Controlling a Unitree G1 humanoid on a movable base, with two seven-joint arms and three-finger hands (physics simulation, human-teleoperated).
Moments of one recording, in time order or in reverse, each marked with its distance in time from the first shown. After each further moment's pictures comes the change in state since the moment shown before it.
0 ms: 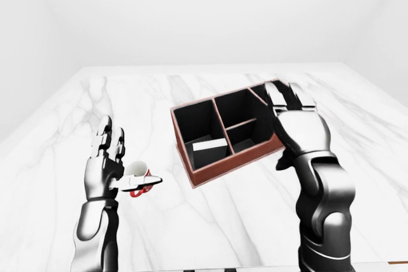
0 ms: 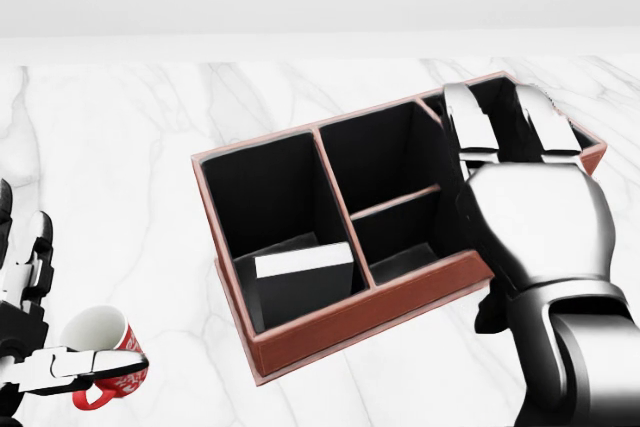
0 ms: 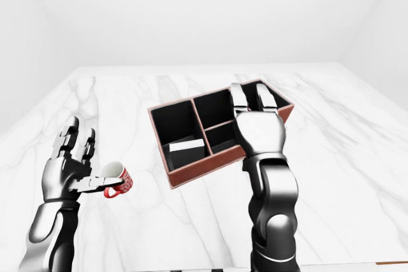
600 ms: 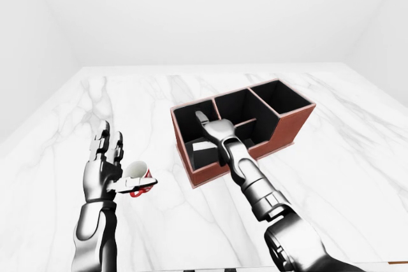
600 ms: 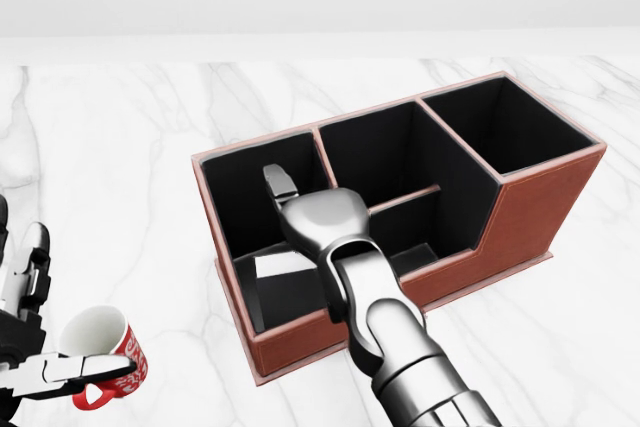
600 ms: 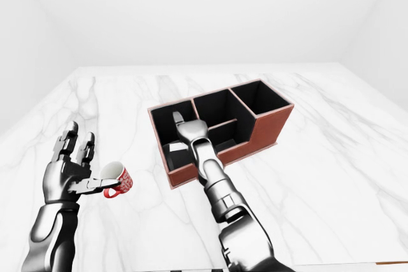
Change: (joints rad) left arm -0.017 0.025 0.027 0.138 -0.066 -0.089 -0.032; right arm -0.517 0.099 0.214 1.356 0.178 0.000 -0.590
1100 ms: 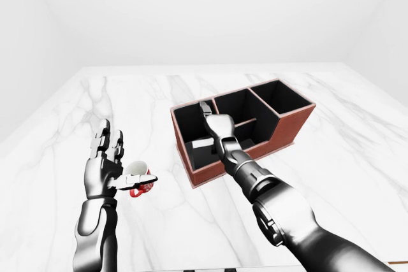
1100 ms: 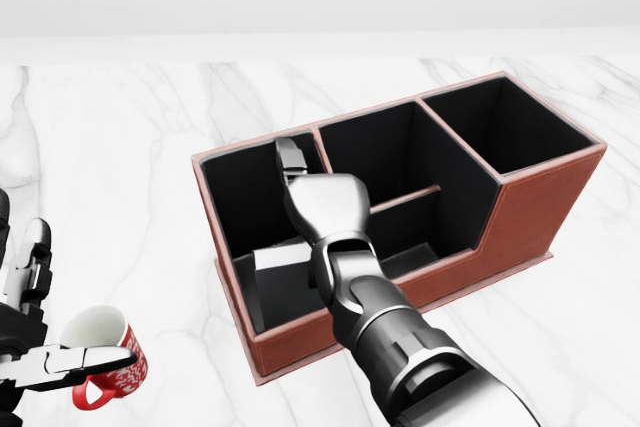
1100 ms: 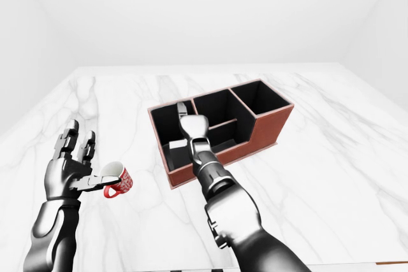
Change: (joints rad) left arm -0.027 0.012 -0.002 0.032 -0.005 -0.003 0.010; right arm -0.284 0.051 -0.080 0.597 0.213 0.000 -0.553
